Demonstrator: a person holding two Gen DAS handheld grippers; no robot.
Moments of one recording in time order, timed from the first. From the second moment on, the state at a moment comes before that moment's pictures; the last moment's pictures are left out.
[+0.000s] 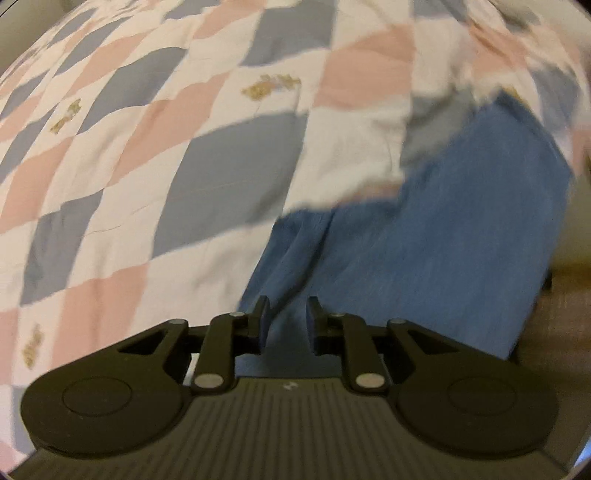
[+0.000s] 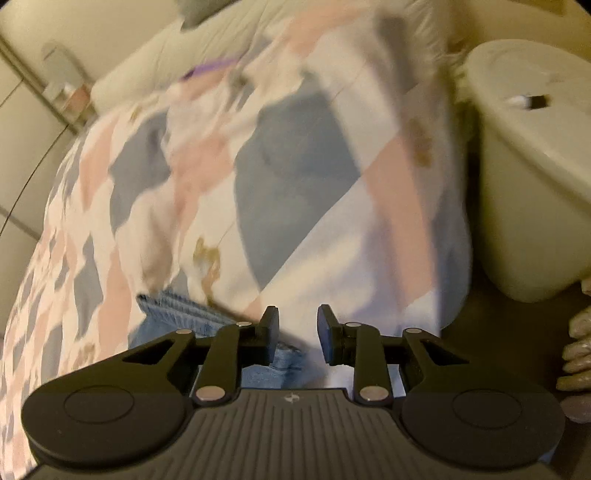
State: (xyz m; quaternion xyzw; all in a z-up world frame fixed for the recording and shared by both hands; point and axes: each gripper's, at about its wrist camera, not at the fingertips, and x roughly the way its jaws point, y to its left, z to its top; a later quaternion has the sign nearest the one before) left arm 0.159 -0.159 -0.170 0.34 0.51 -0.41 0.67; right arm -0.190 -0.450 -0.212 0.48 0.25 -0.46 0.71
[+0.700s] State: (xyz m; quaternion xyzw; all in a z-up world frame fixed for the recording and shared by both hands) left arm 0.217 -0.177 -0.264 0.38 0.39 -0.55 0.64; right arm -0.084 -0.141 -0.255 0.44 0.40 -0.28 0.76
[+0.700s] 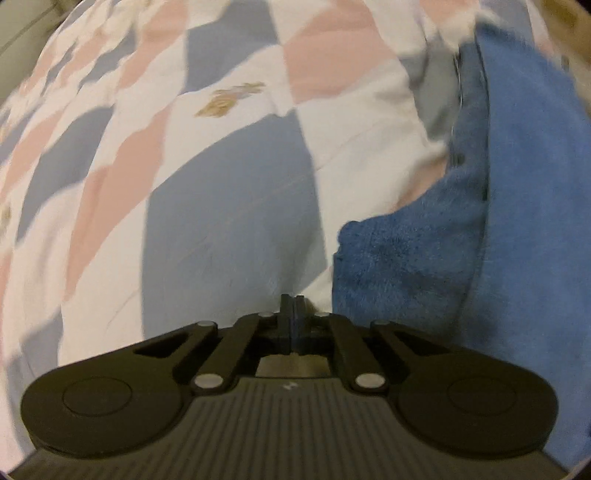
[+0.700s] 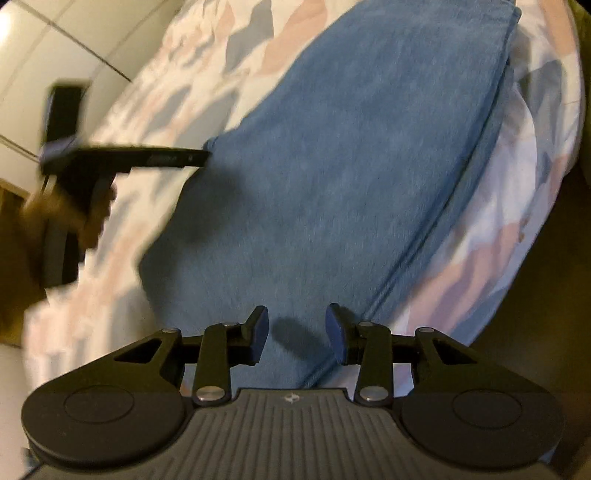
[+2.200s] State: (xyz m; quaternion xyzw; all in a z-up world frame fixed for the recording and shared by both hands) left arm 0.187 -0.021 -0.110 0.29 0.51 -0.54 0.60; right arm -0.149 -0.063 -0.176 0.53 0.29 -0.42 0.68
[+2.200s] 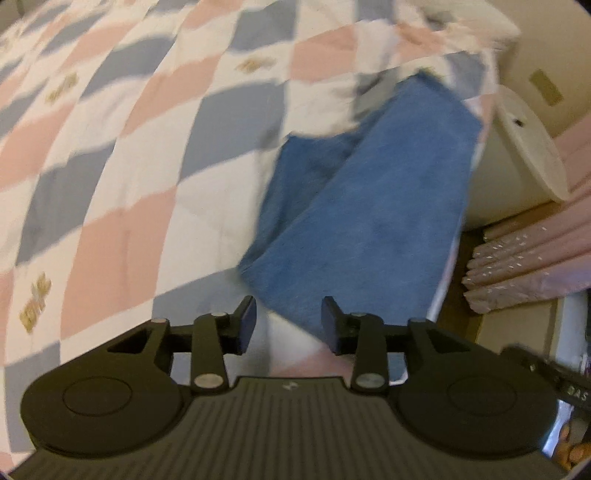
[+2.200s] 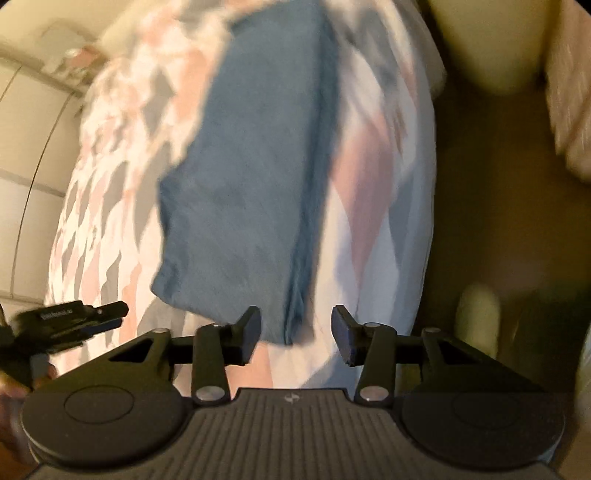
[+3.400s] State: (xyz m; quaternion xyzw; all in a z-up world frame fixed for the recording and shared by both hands) left arm 0.010 0.064 0.001 0.31 0.38 -0.60 0.64; right arm -0.228 0.021 -0.050 0.35 0.27 -0.40 0.80
